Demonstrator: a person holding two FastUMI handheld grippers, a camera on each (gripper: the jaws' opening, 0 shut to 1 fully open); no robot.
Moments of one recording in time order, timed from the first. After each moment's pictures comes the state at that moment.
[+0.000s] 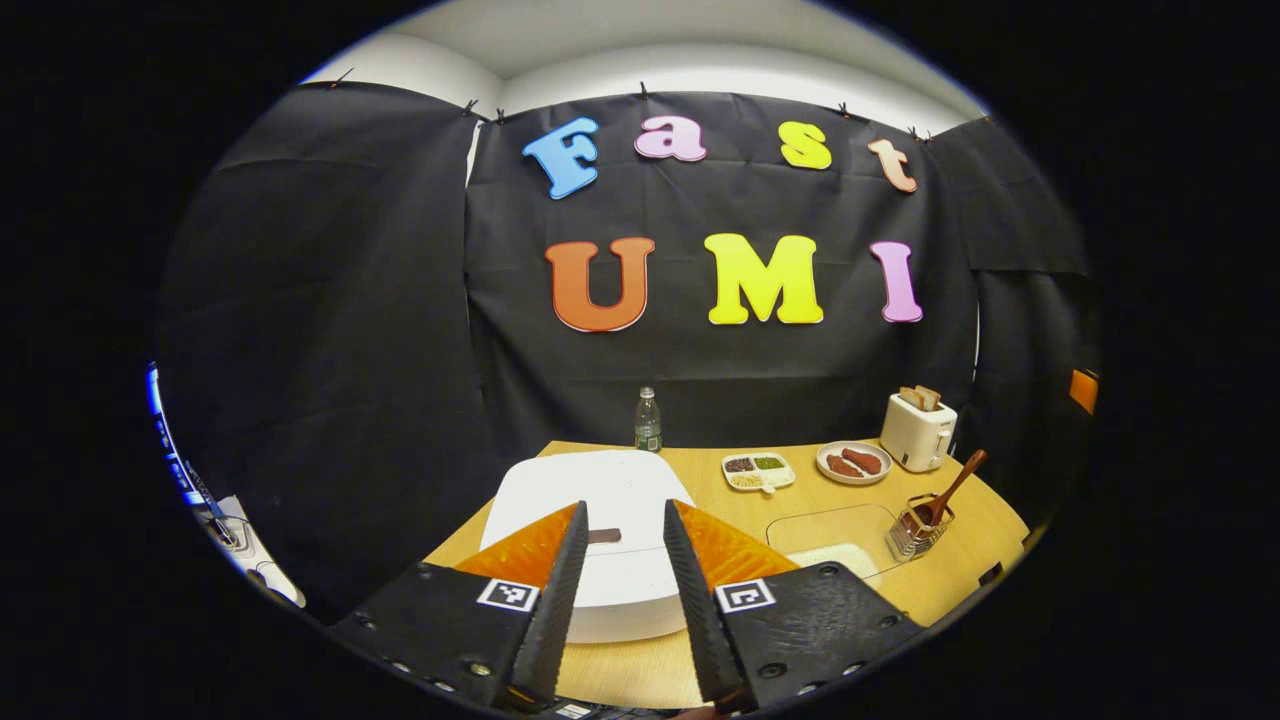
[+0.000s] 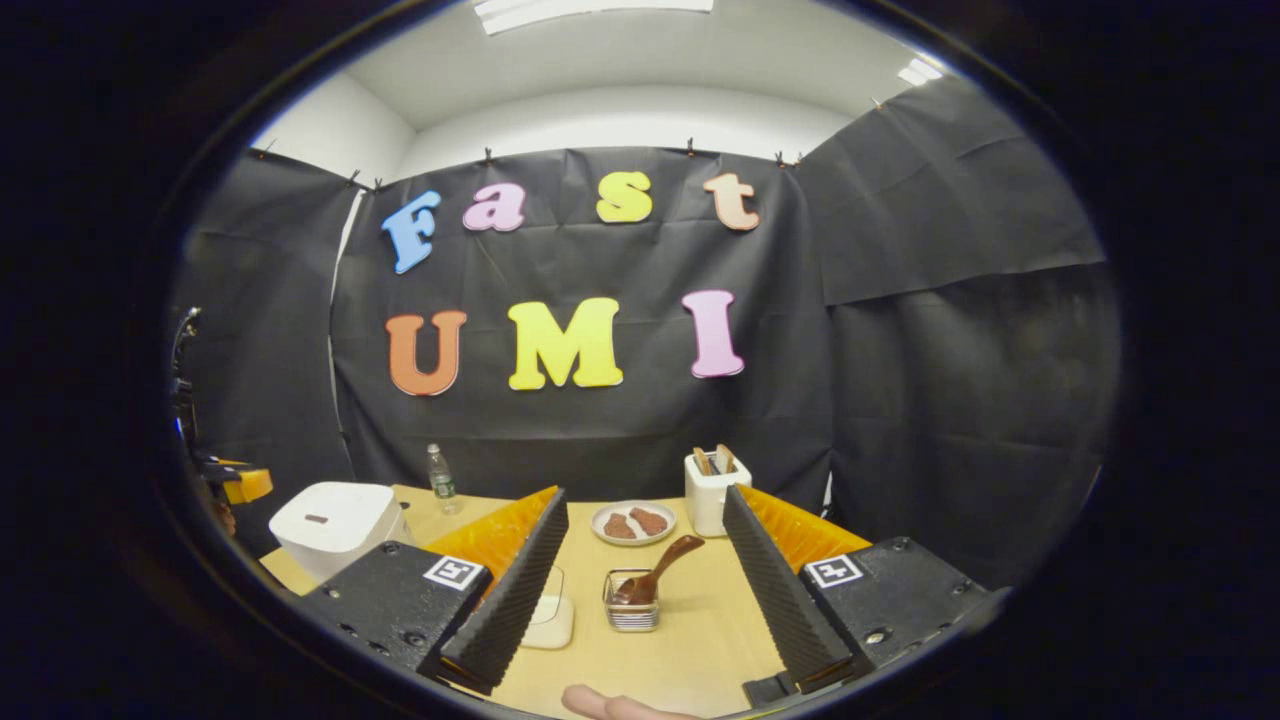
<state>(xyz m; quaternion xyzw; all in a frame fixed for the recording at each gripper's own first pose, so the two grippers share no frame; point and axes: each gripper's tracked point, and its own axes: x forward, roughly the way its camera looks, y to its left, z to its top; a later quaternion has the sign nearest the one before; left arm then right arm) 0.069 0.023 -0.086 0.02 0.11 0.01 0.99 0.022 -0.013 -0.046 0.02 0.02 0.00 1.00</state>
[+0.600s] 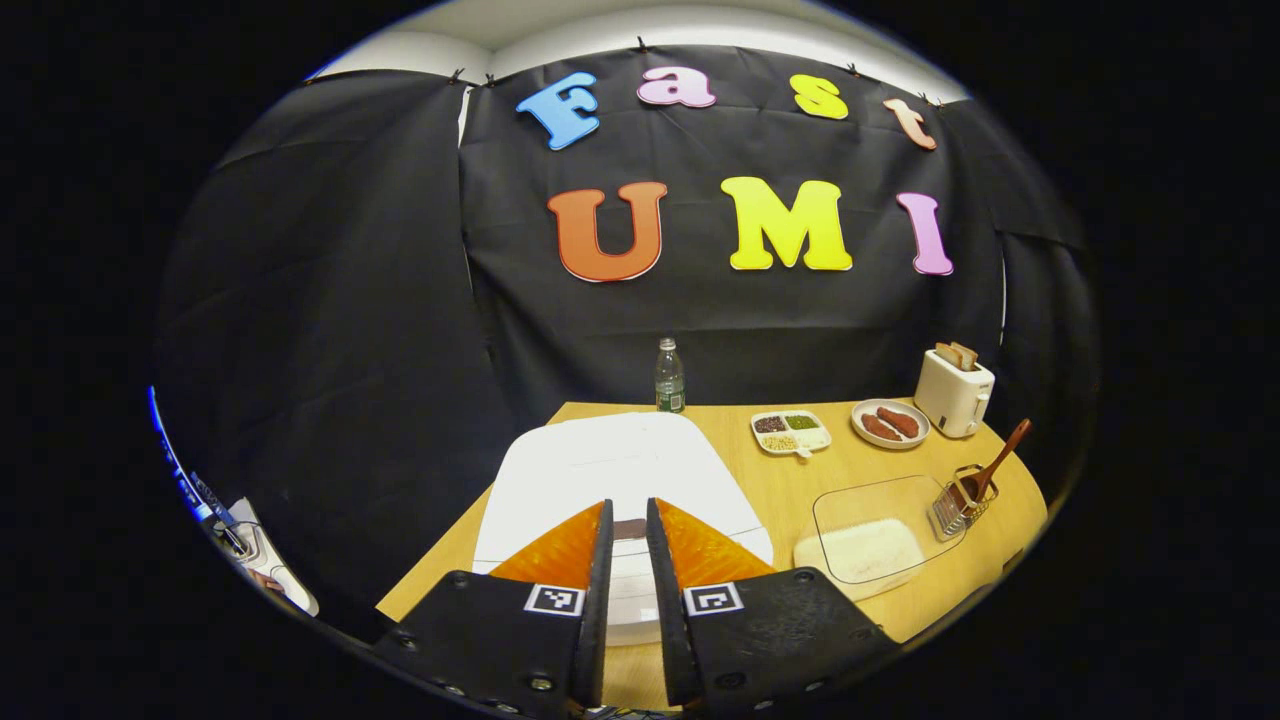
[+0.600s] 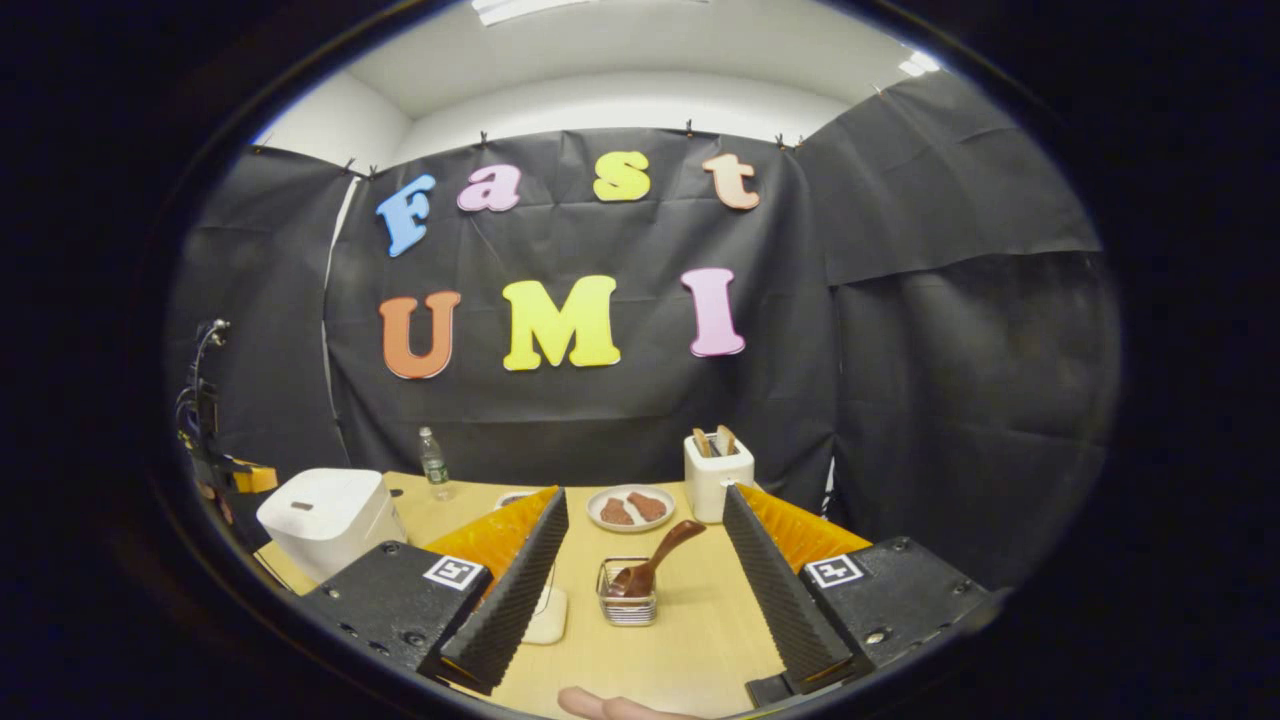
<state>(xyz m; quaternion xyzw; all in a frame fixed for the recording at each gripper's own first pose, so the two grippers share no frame) 0.114 0.041 -0.123 0.04 0.18 0.03 0.98 0.047 -0.022 -0.076 0.02 0.04 -0.01 1.00</state>
